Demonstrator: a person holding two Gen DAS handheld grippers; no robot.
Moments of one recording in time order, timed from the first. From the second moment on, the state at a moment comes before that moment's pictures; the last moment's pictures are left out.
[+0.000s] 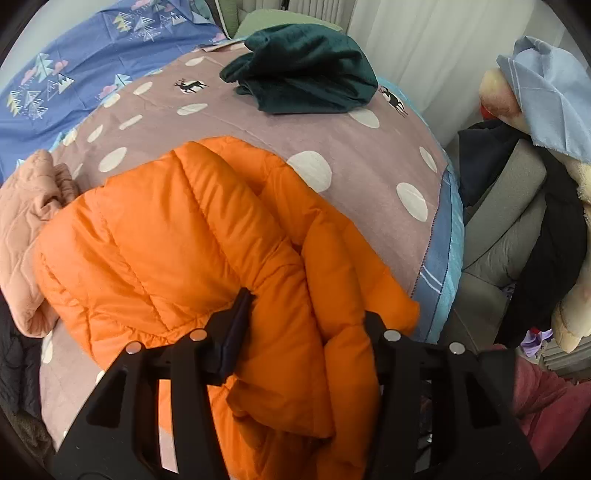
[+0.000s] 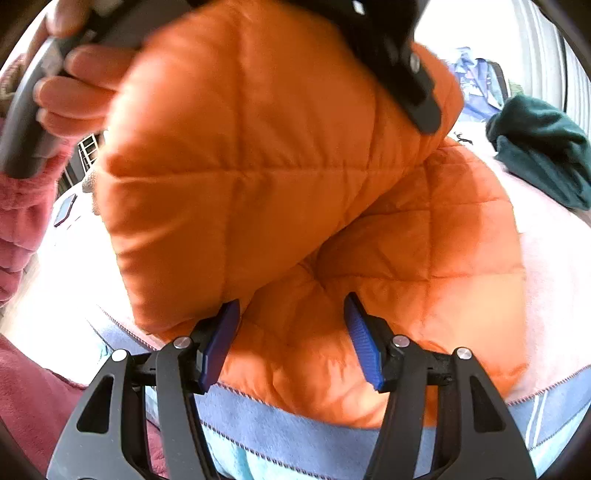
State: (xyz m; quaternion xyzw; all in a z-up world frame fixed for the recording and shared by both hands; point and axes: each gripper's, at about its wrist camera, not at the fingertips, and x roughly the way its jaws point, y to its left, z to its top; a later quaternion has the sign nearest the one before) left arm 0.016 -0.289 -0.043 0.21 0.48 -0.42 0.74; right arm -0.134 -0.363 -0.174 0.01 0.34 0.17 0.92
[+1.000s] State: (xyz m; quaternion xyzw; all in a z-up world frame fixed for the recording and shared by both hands) left arm 0.030 -0.354 -0.102 0.16 0.51 -0.50 0.68; right arm -0.144 -0.443 -0.138 0.16 0.32 0.06 0.93
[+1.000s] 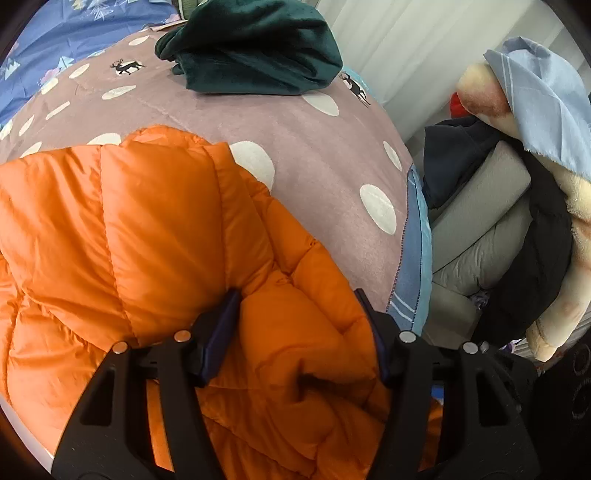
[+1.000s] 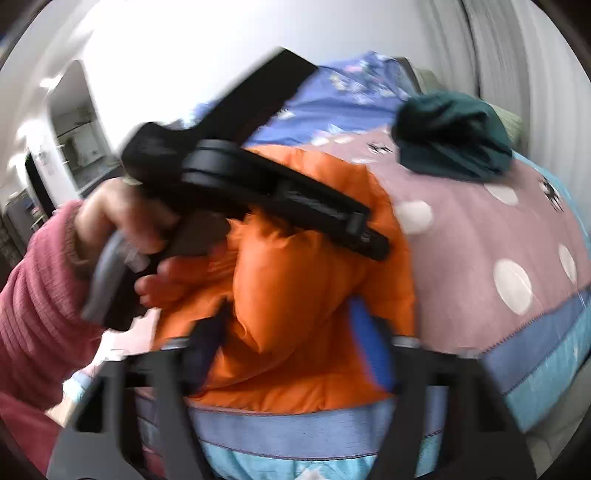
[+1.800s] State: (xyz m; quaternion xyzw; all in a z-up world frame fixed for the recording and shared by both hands) left arm 0.073 -0.319 -0.101 0.23 0.40 -0.43 0.78; right arm -0.134 -0.458 -0.162 0.16 0.37 0.01 0.92
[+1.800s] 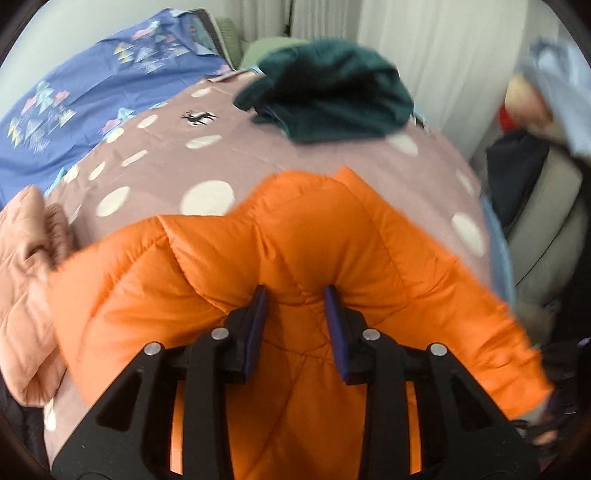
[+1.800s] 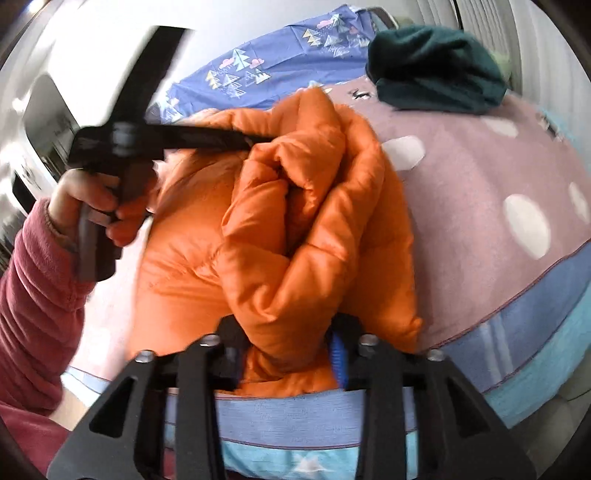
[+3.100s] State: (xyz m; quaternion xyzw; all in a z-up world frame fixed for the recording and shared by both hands) left arm 0.068 -0.342 -0.108 0.22 0.35 -0.44 0.79; right arm -0.101 -0.485 -0.208 0.09 0.42 -0.05 0.90
